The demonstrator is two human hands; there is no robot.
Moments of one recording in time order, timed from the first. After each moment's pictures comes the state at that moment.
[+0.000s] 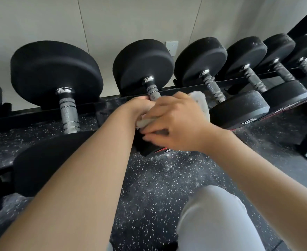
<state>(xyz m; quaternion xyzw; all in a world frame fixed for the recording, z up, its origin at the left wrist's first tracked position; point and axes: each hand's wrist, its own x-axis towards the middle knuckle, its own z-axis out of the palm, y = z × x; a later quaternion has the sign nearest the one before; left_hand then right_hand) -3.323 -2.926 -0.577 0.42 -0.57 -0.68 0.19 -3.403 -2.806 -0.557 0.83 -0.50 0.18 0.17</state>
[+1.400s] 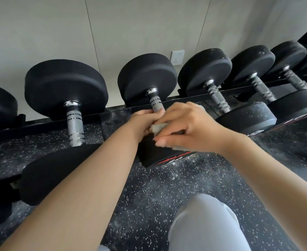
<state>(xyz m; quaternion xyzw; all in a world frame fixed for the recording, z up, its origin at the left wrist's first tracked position) -3.327 -2.922 -0.590 0.44 -0.49 -0.71 0.25 -3.440 -2.808 -0.547 0.84 -0.47 0.27 0.01</state>
